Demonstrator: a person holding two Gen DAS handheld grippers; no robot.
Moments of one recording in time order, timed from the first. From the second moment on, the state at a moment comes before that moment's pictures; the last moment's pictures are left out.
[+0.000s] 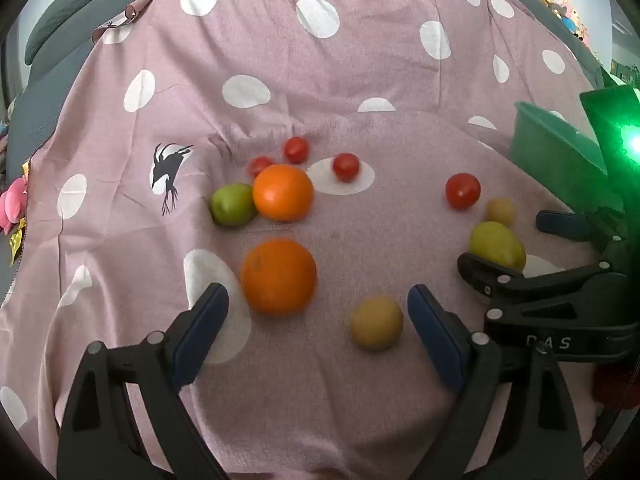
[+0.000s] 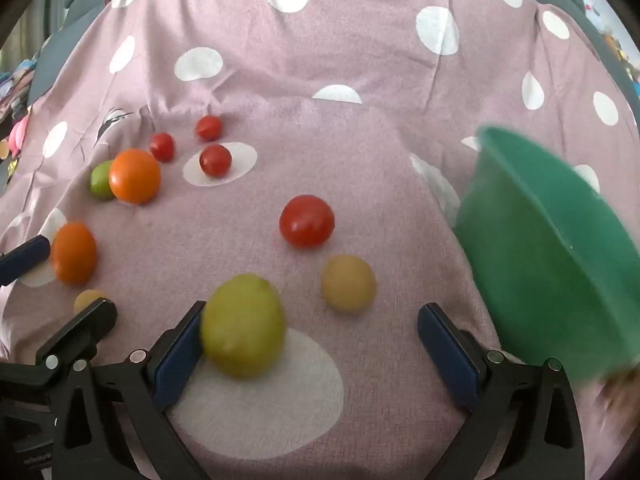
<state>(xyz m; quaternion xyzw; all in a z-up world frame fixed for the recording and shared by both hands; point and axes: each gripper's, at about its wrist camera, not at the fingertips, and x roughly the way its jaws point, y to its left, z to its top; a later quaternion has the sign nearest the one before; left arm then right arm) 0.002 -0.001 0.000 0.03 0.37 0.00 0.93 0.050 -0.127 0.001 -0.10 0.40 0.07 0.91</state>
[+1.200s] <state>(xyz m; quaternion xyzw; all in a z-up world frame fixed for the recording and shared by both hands) 0.020 0.034 0.085 -0.09 0.43 0.07 0.90 0.073 -0.133 0.068 -0.01 0.47 0.12 0.88</state>
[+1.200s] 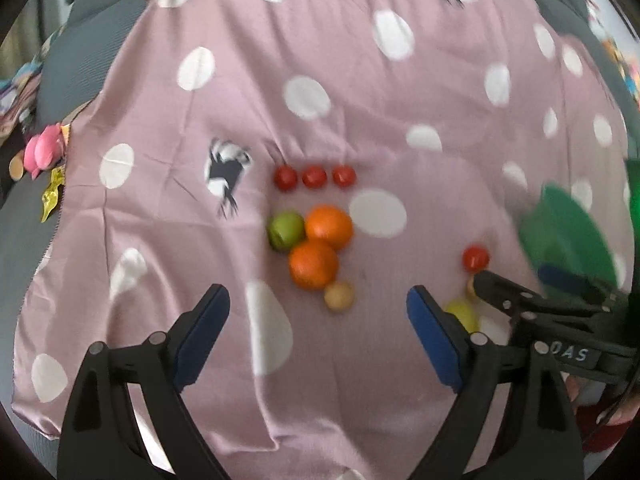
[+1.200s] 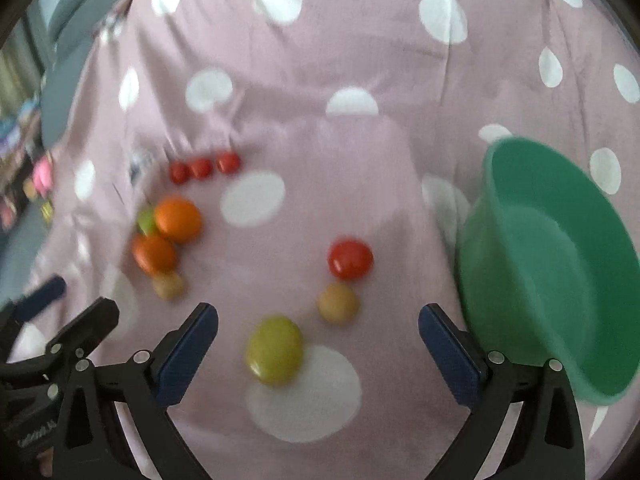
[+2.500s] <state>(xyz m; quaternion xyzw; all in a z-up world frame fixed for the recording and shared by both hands) 0.055 0.064 0.061 -0.17 0.49 0.06 0.85 0.091 -0.118 0.050 0.04 0.49 0.13 0.86</state>
